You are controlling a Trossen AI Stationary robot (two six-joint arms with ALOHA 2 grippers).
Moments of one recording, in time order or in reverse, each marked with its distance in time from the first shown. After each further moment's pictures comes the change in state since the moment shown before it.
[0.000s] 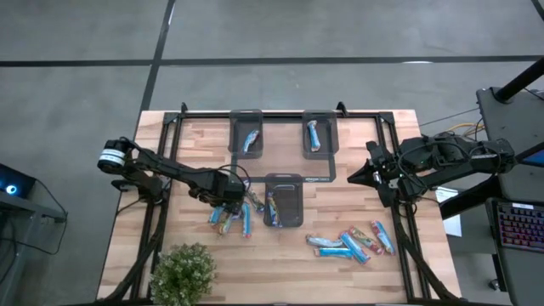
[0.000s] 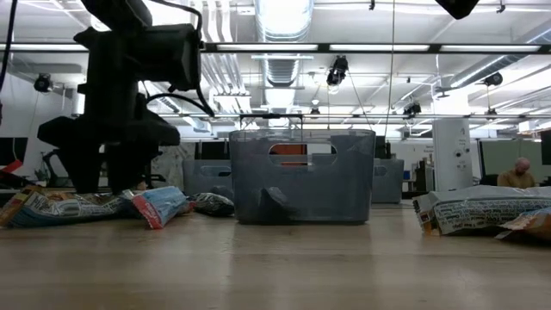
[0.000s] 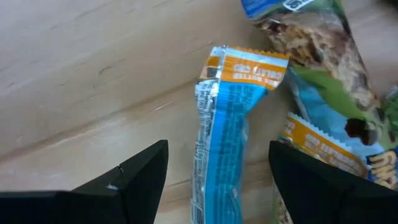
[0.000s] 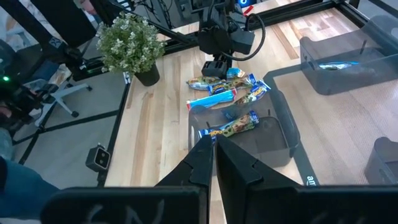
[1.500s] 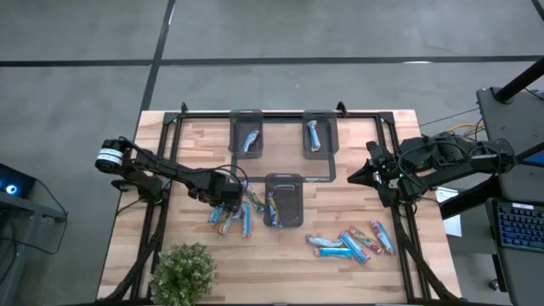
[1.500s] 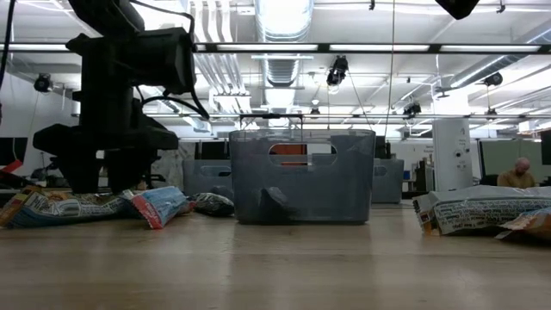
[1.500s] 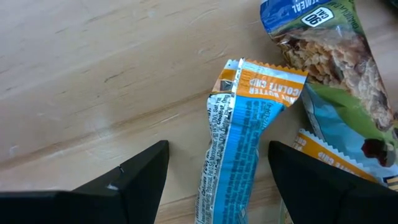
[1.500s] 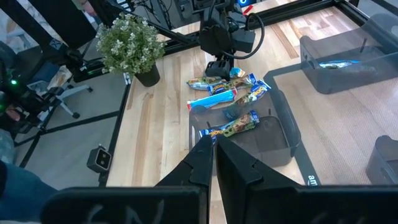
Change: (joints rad) left arm 0.009 -0.003 -0.062 0.081 -0.038 -0.034; right arm 0.000 0.000 0.000 0.000 0.000 0.005
